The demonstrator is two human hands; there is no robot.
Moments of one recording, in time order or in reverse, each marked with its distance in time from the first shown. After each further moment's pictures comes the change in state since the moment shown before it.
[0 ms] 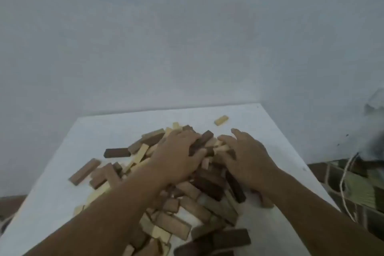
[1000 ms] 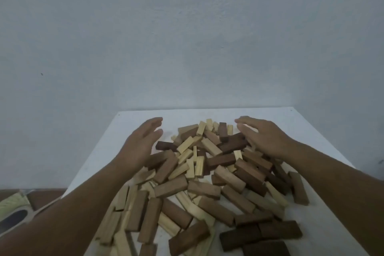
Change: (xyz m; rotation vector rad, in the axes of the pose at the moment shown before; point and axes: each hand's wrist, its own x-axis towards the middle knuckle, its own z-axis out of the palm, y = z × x) left_hand -0.087 -0.114 -0.055 -0.667 0.328 -0.298; right_hand 0.050 -0.023 0.010 0.351 0.024 -0.159
